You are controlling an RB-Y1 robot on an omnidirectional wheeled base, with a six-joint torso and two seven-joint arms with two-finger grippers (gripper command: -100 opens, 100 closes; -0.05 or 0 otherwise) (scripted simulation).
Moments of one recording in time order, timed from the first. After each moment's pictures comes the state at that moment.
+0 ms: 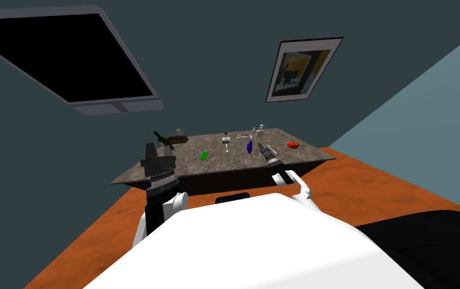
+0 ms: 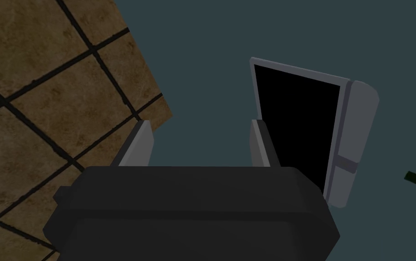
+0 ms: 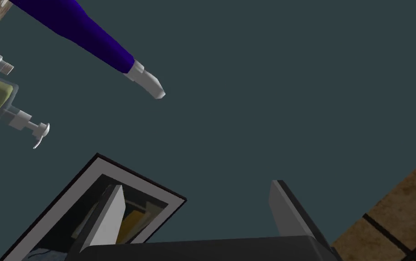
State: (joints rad) left arm 0.50 -0.04 0.07 -2.39 -0.09 -0.44 0.09; right arm 0.31 -0.38 -0.07 -1.90 0.22 -0.30 0.19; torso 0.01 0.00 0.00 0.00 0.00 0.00
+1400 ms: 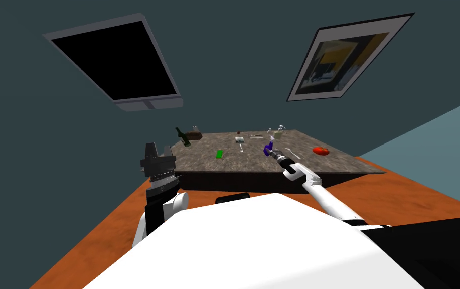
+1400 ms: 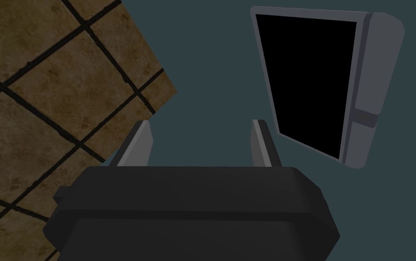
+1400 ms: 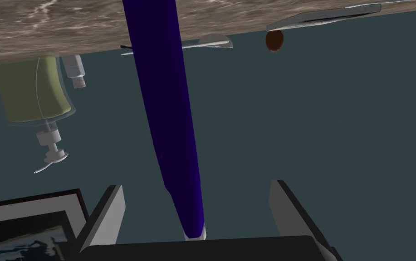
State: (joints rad) left arm 0.50 -0.04 0.07 -2.39 -0.09 -0.44 0.09; right arm 0.17 -0.67 -0.08 -1.52 0.44 -0.05 0.32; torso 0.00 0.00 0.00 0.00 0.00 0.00
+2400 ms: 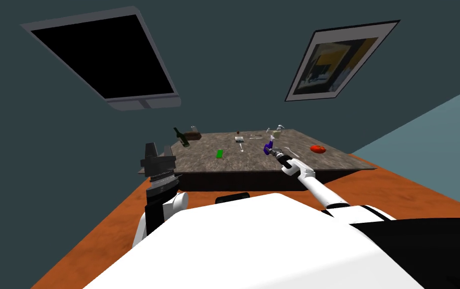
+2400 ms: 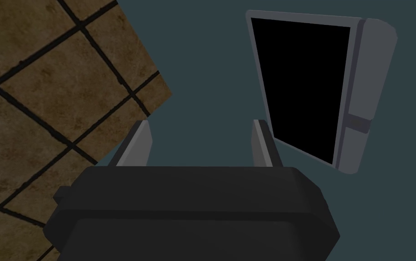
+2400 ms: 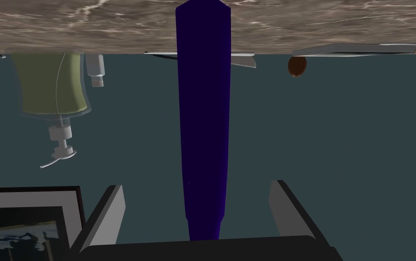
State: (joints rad) left arm 0.50 -0.04 0.07 -2.39 -0.09 -0.44 0.09; right arm 0.02 -0.70 -0.04 -1.32 0.49 -0.04 0.37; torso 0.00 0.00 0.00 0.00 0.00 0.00
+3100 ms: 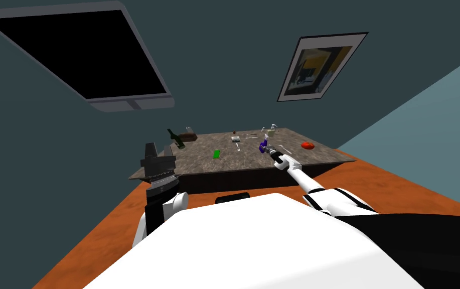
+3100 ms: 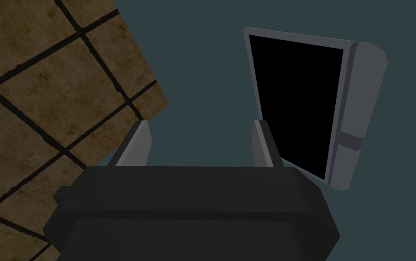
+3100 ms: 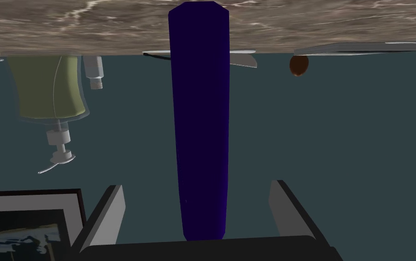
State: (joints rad) left arm 0.50 -0.04 0.07 -2.39 -0.09 -0.44 0.09; right arm -0.17 -0.65 0.03 -1.14 0.50 -0.09 0.39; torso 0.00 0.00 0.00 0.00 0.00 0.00
